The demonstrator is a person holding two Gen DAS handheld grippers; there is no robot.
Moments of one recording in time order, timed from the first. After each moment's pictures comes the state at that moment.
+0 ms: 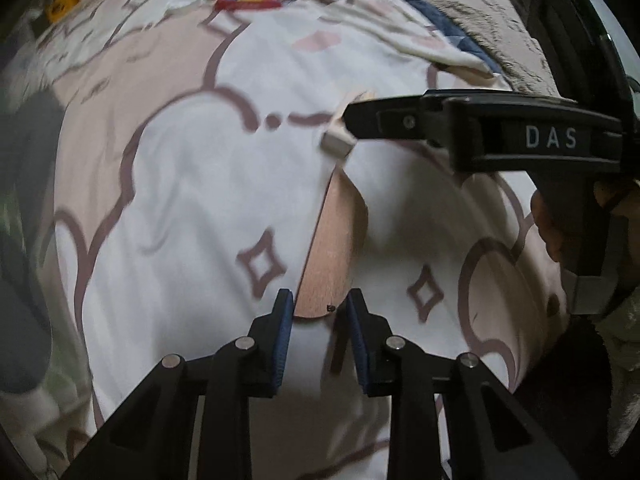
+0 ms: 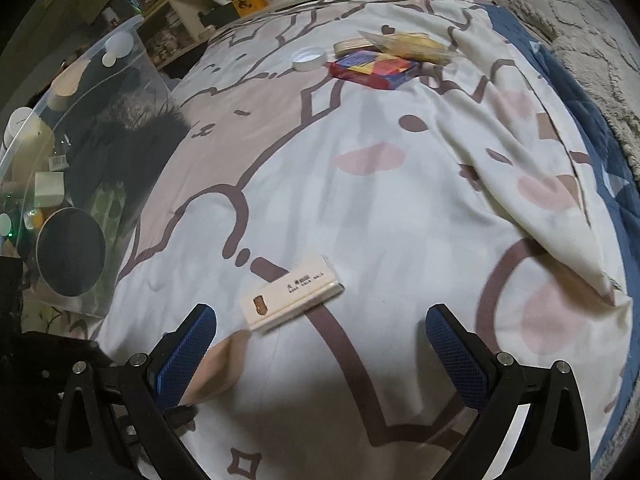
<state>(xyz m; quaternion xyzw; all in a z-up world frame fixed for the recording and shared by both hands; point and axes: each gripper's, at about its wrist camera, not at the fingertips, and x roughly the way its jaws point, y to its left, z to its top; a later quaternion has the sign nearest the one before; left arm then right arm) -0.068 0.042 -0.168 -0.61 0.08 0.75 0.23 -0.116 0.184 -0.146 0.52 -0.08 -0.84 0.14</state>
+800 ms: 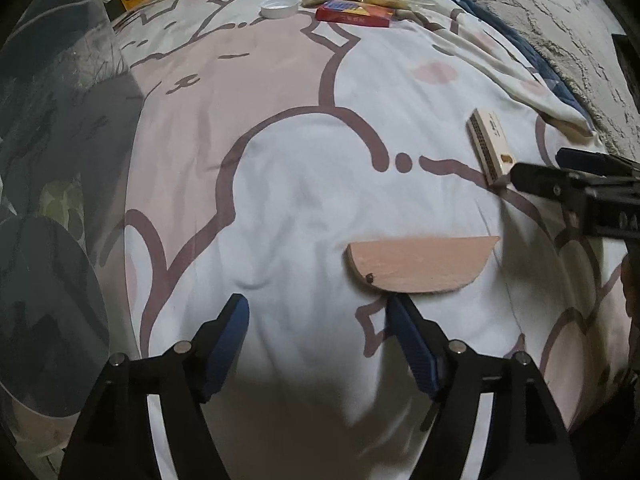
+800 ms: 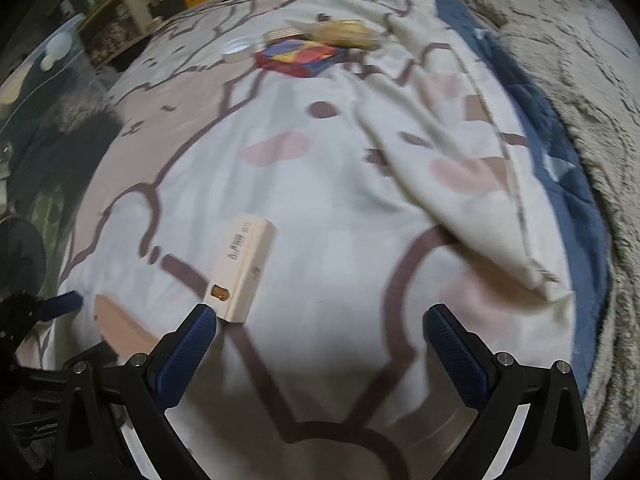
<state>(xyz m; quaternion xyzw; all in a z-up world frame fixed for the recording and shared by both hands) -0.101 0.023 -0.172 -0.58 0.10 0.80 0.11 -0.123 0.222 -0.152 0.55 -0.04 -0.83 0.04</state>
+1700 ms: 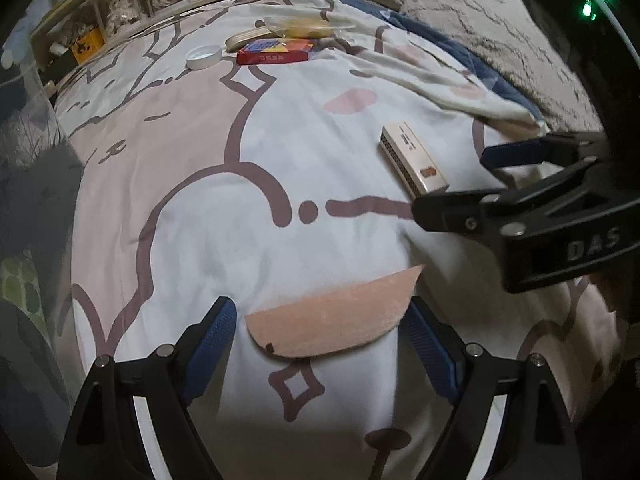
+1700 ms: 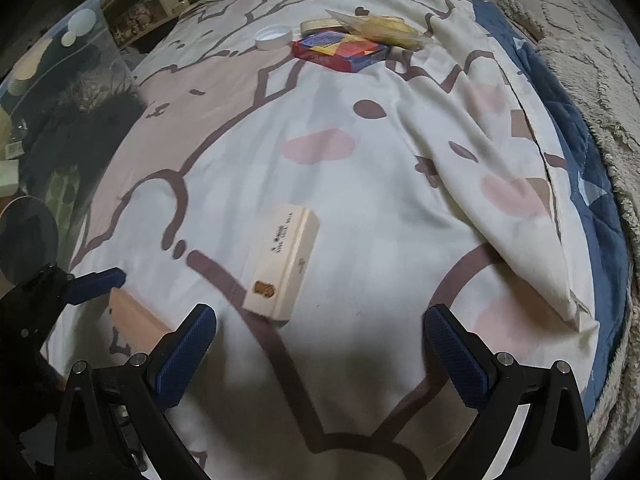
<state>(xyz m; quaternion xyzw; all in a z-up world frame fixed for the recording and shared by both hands) -0.107 0.066 -0.175 -0.51 0.11 0.83 0.20 -0.131 0.197 -0.155 0.56 -0.02 -0.82 0.08</state>
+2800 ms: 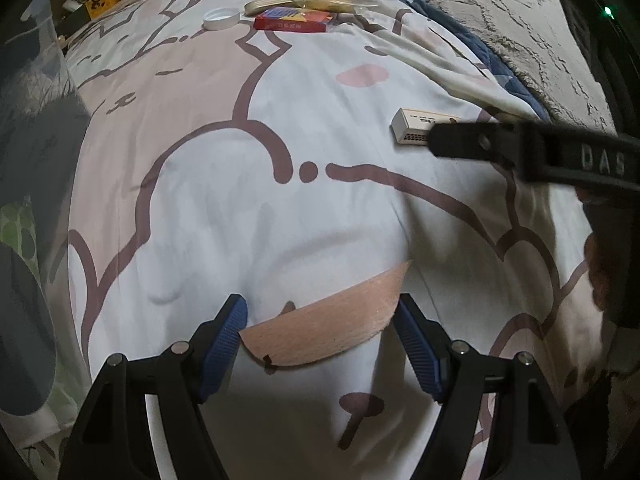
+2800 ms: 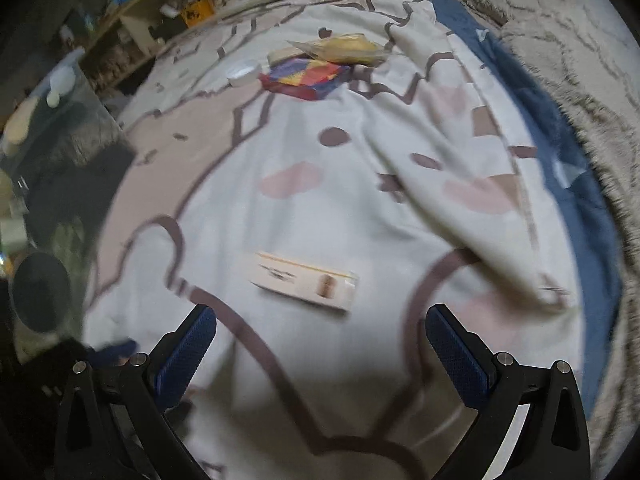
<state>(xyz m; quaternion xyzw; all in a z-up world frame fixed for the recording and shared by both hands) -0.095 0.062 -0.175 -0.57 0.08 0.80 0.17 -0.136 0.212 -0.143 0.53 -0.10 -0.84 0.07</state>
